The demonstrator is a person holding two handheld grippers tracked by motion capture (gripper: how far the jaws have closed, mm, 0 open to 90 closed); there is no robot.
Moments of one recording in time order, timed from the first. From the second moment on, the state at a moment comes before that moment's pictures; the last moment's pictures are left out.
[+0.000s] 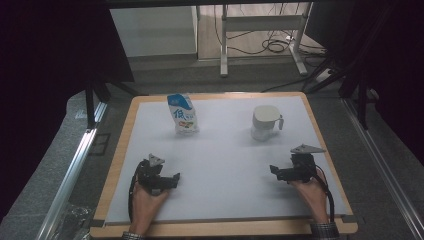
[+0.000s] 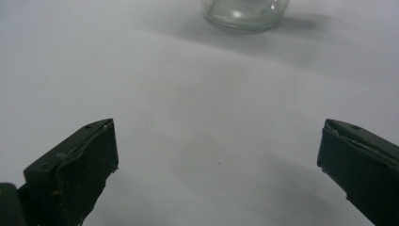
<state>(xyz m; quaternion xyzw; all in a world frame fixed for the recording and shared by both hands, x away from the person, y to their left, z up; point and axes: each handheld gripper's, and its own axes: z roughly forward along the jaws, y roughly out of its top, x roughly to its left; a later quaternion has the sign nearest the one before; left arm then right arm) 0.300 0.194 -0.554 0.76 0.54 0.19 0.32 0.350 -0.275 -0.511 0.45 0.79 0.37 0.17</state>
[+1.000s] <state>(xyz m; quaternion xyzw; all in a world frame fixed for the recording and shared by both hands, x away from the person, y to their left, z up) 0.300 0.194 -0.554 0.76 0.54 0.19 0.32 0.378 -0.258 -0.500 0.46 0.79 0.36 0.20</state>
